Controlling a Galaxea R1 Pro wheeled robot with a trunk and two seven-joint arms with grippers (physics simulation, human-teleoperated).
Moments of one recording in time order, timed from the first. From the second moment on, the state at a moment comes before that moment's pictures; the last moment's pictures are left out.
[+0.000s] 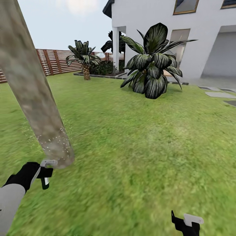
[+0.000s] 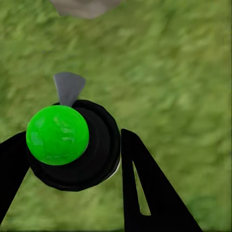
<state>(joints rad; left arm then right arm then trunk) -0.85 0.32 0.18 -0.45 -0.24 0.63 -0.23 -0.39 -0.12 -0.16 -0.17 0.01 -0.58 -0.10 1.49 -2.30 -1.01</state>
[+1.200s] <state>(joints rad) -0.76 0.27 0.30 -0.45 -0.24 0.52 -0.05 -0.39 -0.12 -0.16 -0.17 0.01 -0.58 -0.10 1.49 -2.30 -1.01</state>
